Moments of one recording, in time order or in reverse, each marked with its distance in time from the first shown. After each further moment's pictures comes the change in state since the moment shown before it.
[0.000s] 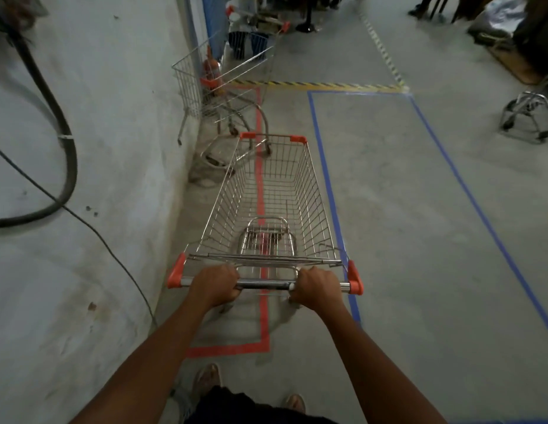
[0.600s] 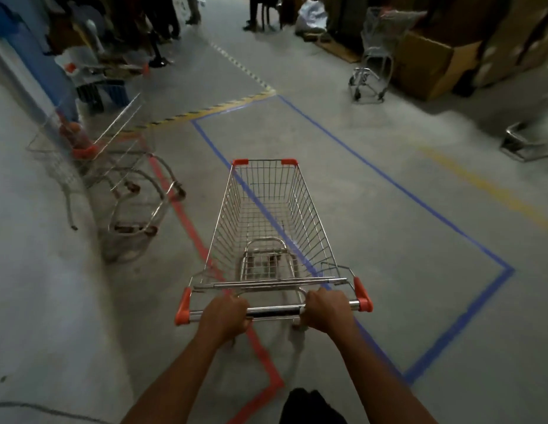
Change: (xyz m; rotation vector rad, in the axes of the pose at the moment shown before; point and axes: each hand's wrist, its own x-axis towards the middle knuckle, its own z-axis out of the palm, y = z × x) left_hand 0.101 -0.015 -0.027 0.080 0.048 0.457; right_hand -0.015 -0.008 -0.006 0.199 -0.093 0.483
